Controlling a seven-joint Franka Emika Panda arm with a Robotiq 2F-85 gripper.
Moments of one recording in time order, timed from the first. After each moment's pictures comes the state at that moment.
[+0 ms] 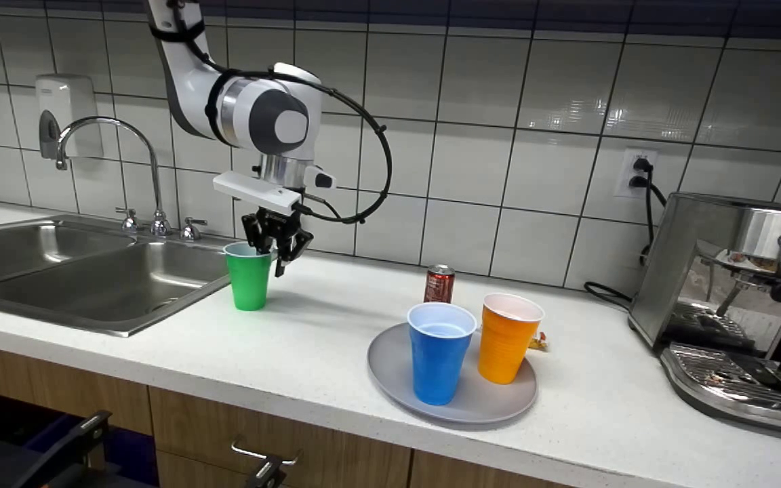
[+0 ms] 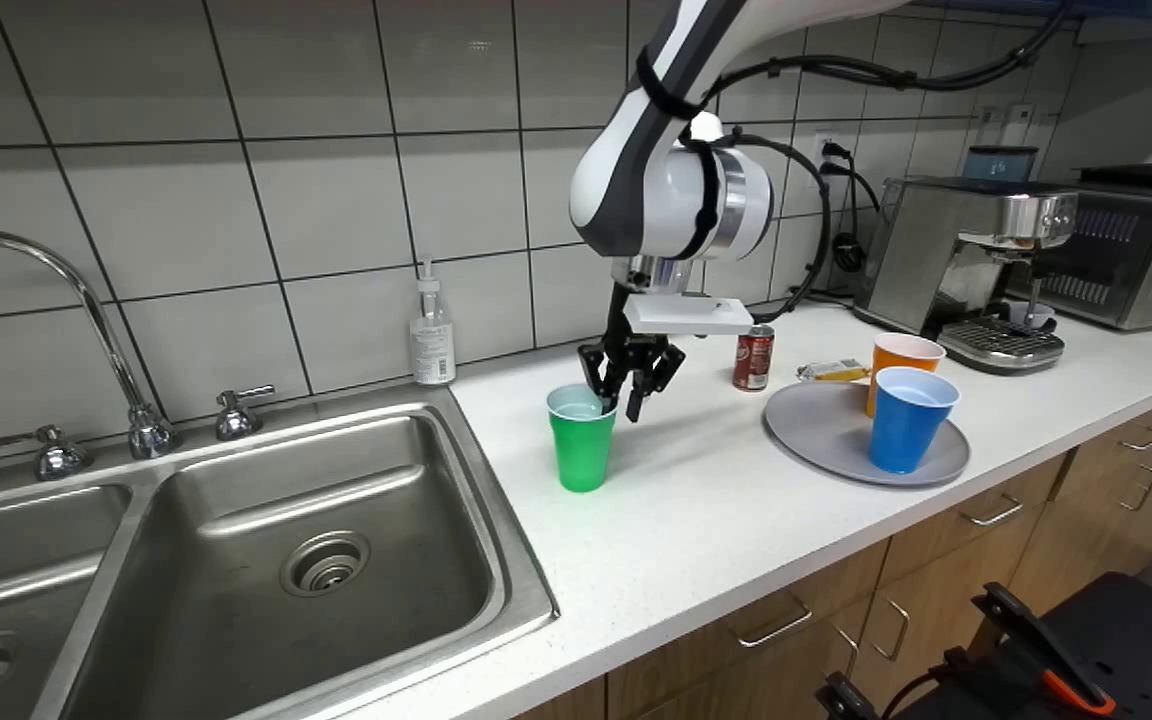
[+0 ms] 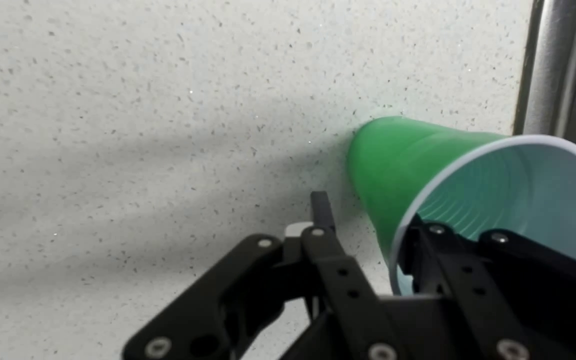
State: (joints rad) arm 0.03 0.35 0.07 -2.21 0.26 2.62 -0.12
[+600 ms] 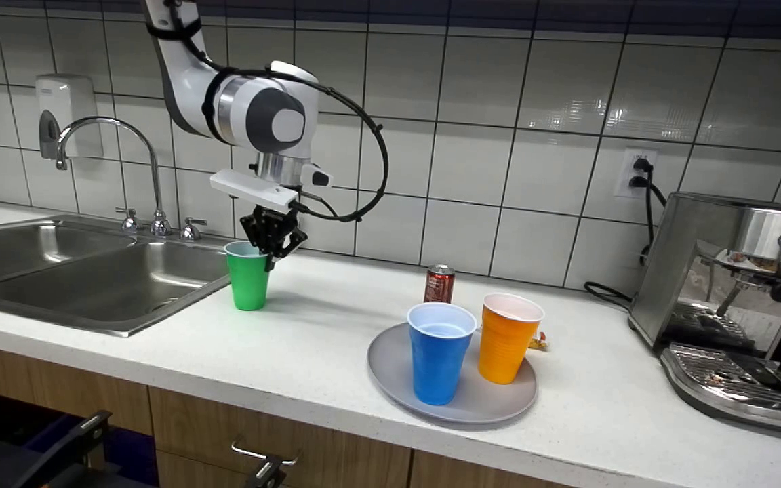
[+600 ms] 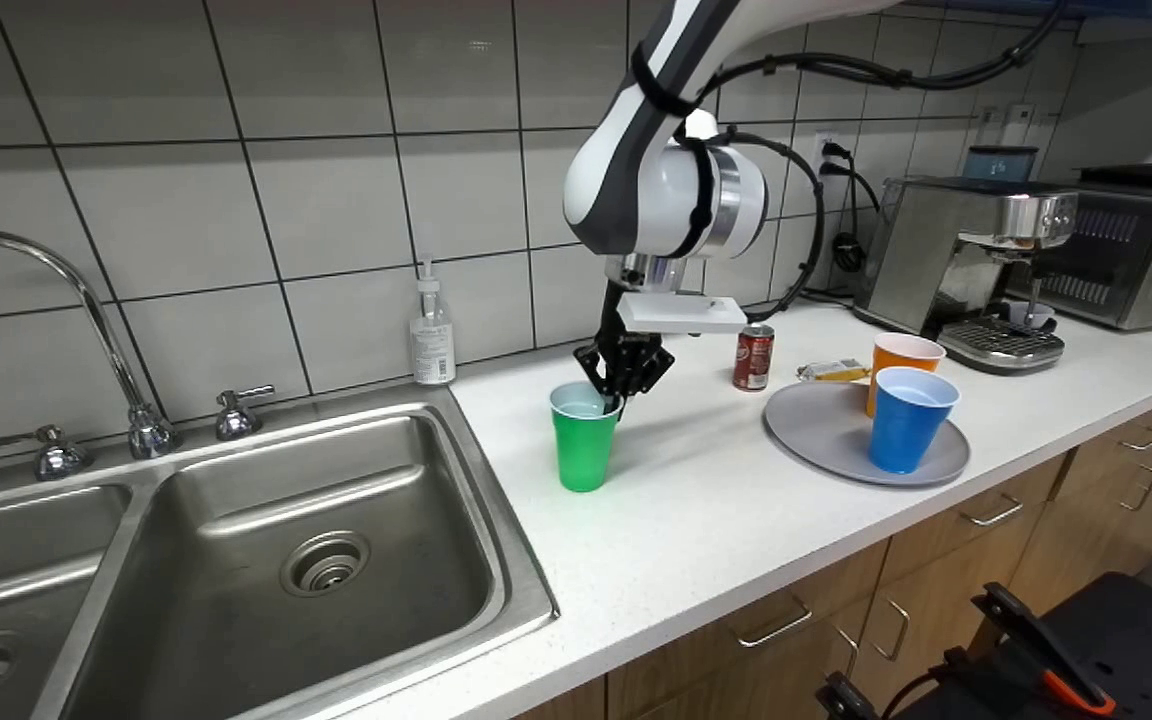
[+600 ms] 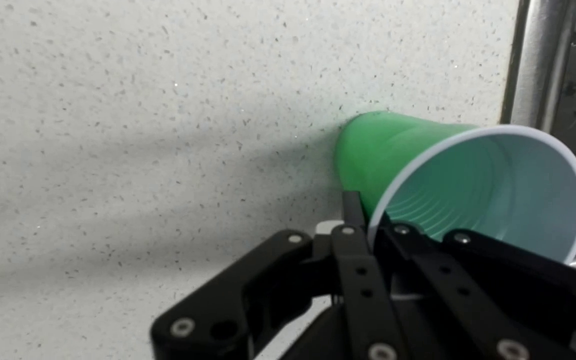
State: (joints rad) arm 0.03 0.35 0.09 -2.21 0.26 2.63 -0.12
